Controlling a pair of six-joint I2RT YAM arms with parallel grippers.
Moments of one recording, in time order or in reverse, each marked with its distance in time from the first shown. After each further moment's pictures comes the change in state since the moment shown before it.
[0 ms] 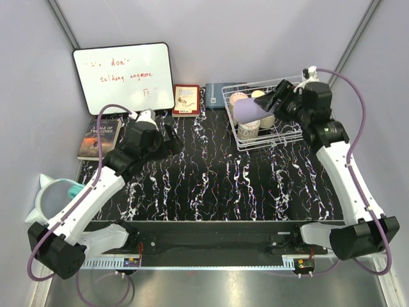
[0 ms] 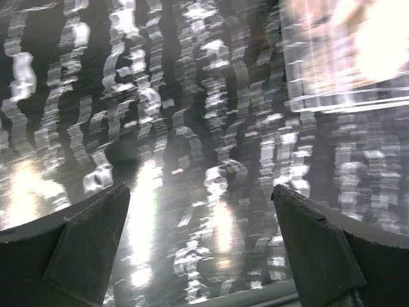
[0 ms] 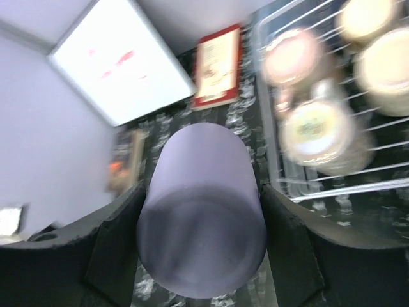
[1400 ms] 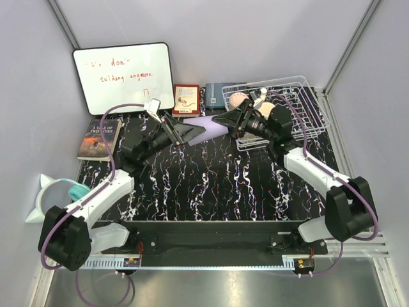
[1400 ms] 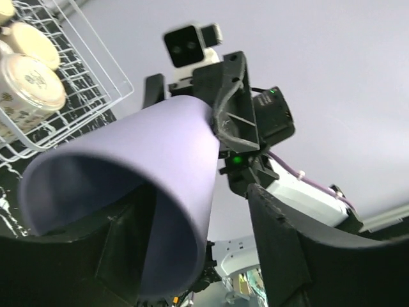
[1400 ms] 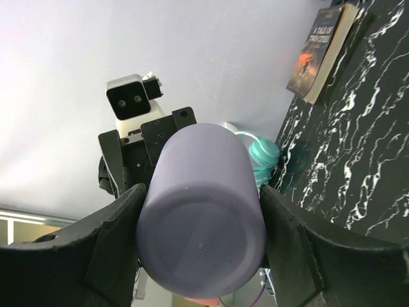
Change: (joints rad) left arm 0.079 0.060 -0.292 1.229 0.719 -0.498; right arm 0.209 0.132 -0.459 1.003 -0.508 0.634
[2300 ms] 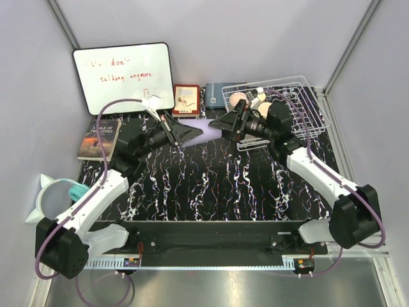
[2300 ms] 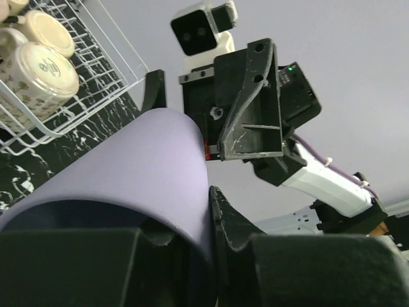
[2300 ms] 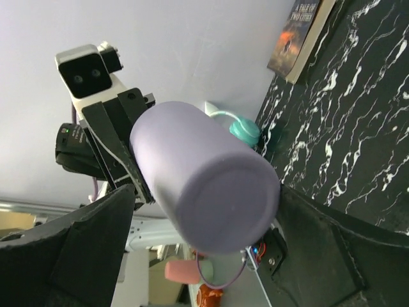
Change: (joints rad) left arm 0.007 -0.045 0.088 -0.243 0.045 0.135; right arm 0.039 -0.028 0.056 -0.199 -0.026 -0.123
